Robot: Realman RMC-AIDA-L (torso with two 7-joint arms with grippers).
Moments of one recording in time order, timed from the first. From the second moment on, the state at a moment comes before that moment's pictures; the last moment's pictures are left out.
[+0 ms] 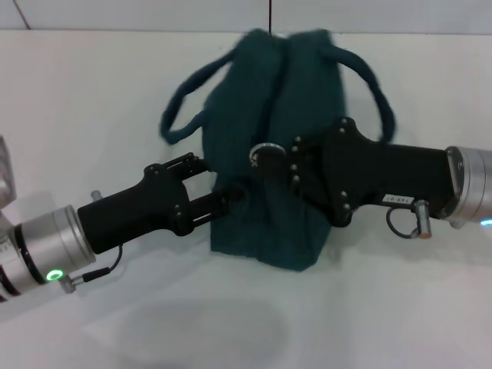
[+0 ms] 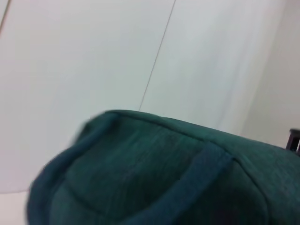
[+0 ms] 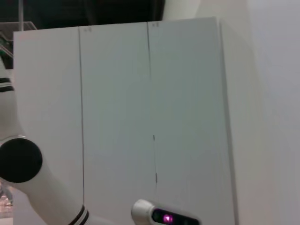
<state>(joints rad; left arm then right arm) -0.38 -2.08 0.87 0.28 1.51 1.58 -1.01 0.63 2.02 -1.66 -0.45 -0.90 -1.58 0.92</state>
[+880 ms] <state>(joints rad) -0.36 -2.08 0.87 0.31 1.52 1.58 -1.03 0.62 2.02 -1.59 -0.45 -0.87 -1.53 0.90</state>
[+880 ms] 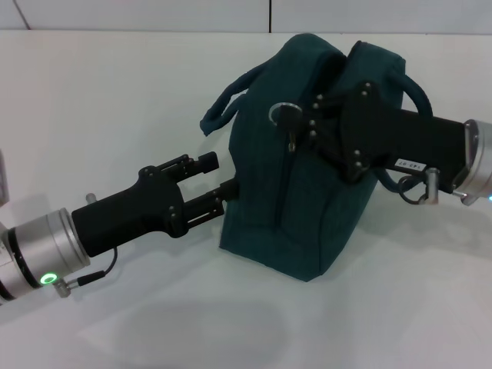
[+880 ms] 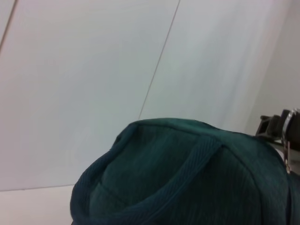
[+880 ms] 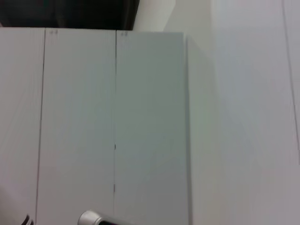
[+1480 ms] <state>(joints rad) -0.31 -2.06 0.87 0.40 1.52 1.70 -1.11 0.59 2.01 -1.55 -0.45 -0.88 -1.55 0.90</state>
